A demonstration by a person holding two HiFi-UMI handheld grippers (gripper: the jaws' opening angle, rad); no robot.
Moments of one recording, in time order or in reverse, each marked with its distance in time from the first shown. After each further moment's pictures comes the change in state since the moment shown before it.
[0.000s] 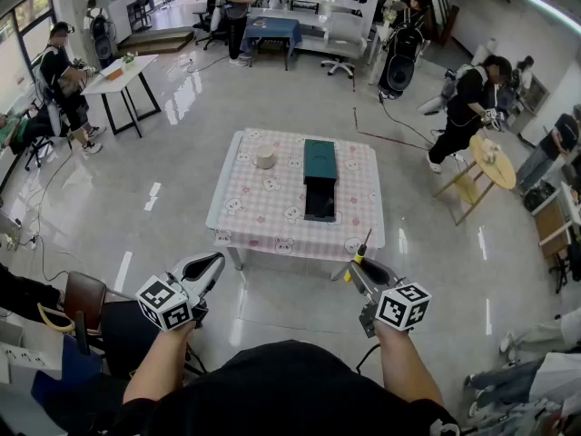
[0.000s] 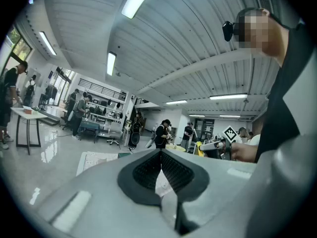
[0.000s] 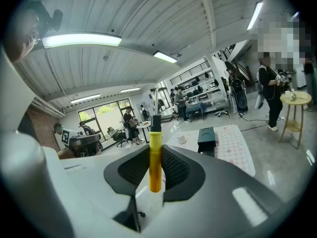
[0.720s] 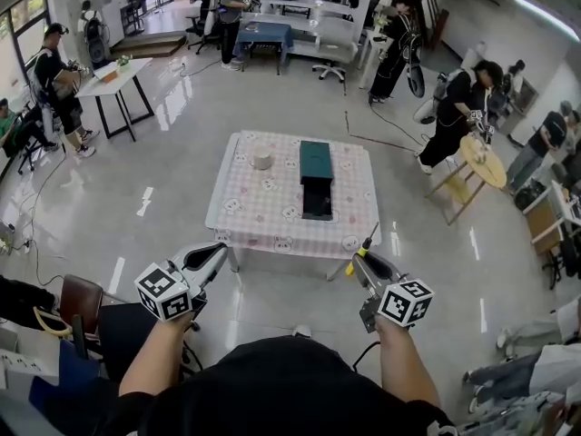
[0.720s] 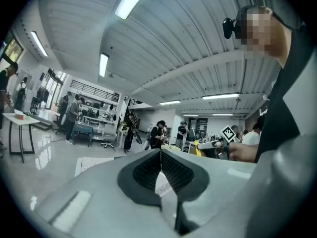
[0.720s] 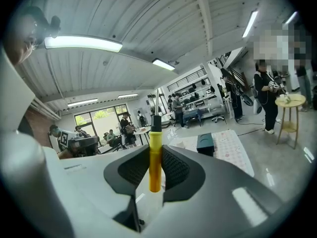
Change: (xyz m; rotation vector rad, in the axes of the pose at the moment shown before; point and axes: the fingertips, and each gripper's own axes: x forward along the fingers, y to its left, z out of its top) left arm -0.013 0.003 0.020 0.054 -0.004 -0.067; right arm -0.004 0.023 0.010 0.007 -0.079 -0.036
